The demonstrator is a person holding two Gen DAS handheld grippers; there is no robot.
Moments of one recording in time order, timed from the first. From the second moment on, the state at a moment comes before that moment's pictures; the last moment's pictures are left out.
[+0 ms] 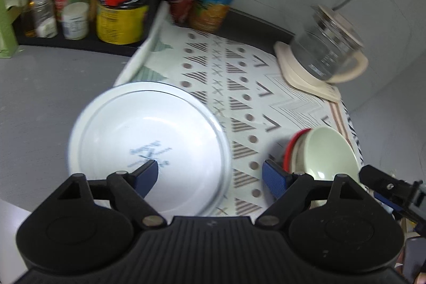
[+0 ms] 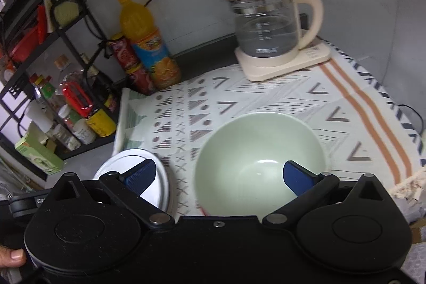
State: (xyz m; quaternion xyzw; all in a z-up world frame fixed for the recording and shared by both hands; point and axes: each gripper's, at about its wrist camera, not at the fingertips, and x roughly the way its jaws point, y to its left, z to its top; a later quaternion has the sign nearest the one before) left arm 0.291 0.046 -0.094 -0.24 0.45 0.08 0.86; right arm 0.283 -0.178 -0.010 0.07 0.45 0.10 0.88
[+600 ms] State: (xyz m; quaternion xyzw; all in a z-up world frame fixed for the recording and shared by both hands) left arm 0.344 -0.003 -0.103 -0.21 0.48 0.02 0.85; right arm 0.285 -0.228 -0.029 0.09 0.46 0.03 0.88
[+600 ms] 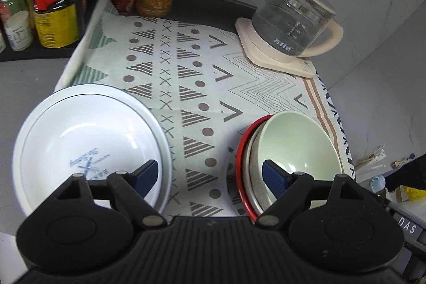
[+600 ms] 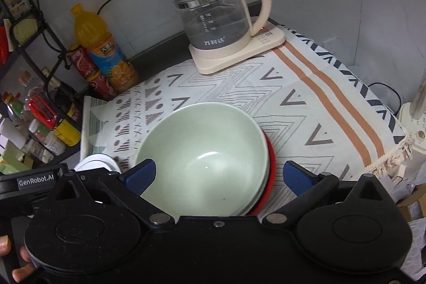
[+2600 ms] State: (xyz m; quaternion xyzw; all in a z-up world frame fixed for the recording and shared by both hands) left arm 0.381 -0.015 -0.138 -0.24 0.53 -0.02 0.82; right arm 0.321 -0.246 -0.077 0.14 0.55 0.07 0.82
